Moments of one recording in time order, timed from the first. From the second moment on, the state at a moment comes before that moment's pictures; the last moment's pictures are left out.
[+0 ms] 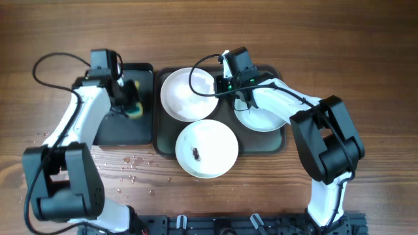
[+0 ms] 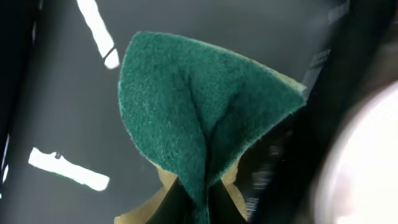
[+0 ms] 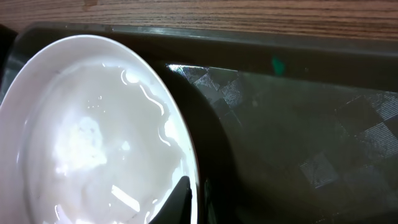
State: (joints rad) left arm 0.06 1.72 1.09 -0.66 0.00 -0.33; right arm 0.47 2.06 1.26 -0.17 -0.23 0.38
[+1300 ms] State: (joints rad) left arm 0.06 1.21 1.22 -0.65 -0.06 -0.31; right arm 0.48 2.06 1.26 -0.20 -0.20 0.39
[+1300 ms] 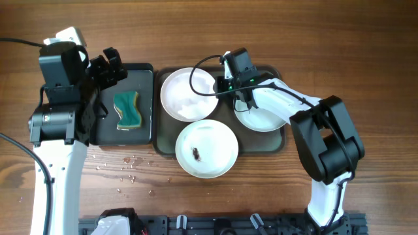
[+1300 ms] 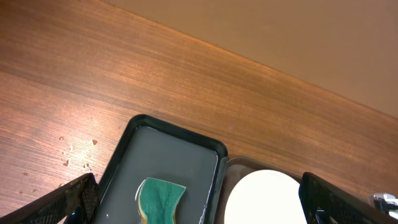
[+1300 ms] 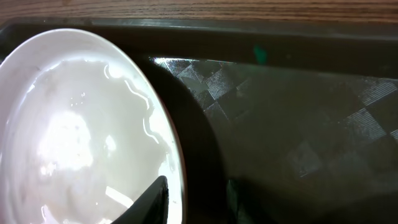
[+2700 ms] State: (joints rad) left arm 0.06 1.21 1.22 -0.65 -0.06 -0.31; right arm 0.49 1.89 1.37 -0.36 -0.17 0.64
